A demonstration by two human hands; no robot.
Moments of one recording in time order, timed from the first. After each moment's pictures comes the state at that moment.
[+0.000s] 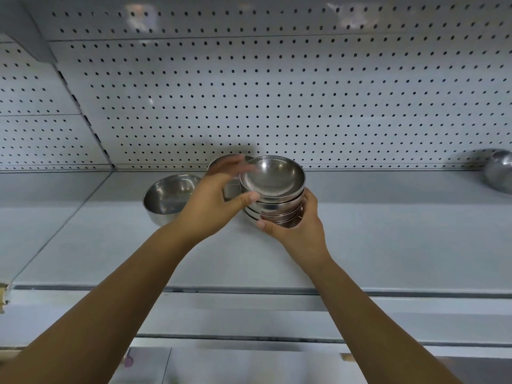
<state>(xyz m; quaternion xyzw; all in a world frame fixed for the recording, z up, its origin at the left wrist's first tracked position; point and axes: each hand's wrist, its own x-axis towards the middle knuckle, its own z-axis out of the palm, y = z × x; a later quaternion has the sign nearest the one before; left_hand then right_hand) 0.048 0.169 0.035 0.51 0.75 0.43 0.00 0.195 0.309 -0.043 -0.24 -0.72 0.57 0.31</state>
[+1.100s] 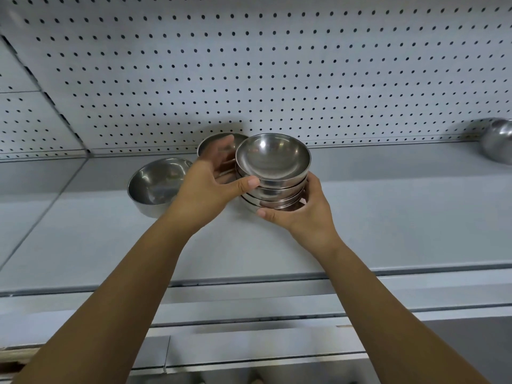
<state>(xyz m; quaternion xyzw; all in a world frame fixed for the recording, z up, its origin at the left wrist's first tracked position) 0.043 0.171 0.027 0.39 0.68 0.58 0.21 0.197 0.305 -0.036 -0.28 -0.71 0.57 0.30</state>
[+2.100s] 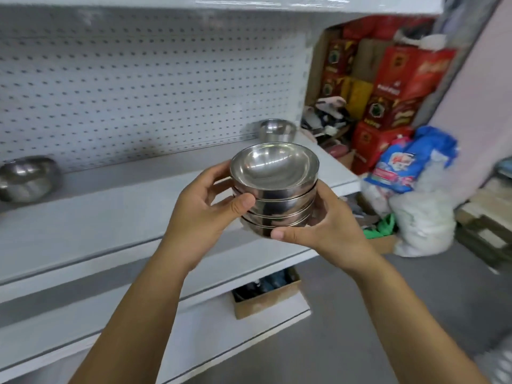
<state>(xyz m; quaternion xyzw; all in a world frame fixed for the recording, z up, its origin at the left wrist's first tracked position) 0.448 0.294 0.063 0.49 0.53 0.63 0.29 0.653 0.389 0.051 -0.31 -0.73 0.50 0.36</state>
